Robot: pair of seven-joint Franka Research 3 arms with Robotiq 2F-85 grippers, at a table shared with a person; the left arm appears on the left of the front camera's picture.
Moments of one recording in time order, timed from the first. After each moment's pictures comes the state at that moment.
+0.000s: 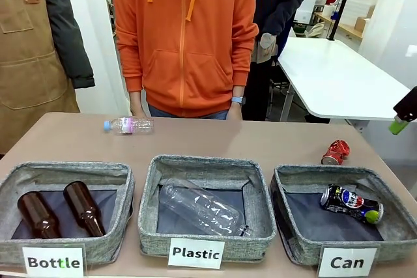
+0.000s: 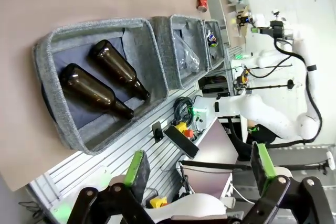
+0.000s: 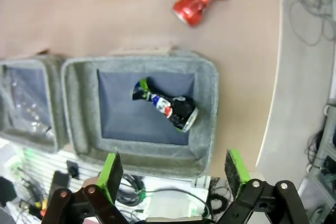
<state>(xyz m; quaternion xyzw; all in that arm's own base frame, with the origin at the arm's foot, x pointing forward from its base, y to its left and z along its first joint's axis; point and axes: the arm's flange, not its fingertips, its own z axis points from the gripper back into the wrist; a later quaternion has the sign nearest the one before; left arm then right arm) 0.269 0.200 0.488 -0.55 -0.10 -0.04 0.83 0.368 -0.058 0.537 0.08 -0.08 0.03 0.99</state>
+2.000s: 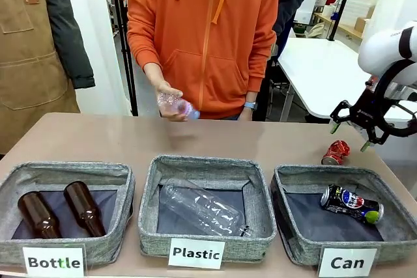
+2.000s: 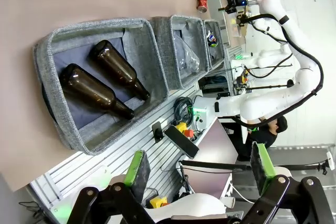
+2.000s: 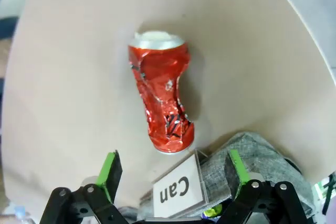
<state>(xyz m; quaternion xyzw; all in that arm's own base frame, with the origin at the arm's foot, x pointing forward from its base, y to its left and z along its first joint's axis) 0.269 0.200 0.488 -0.55 -0.10 -0.04 0.83 0.568 -0.071 0.384 0.09 0.04 -0.43 0.90</state>
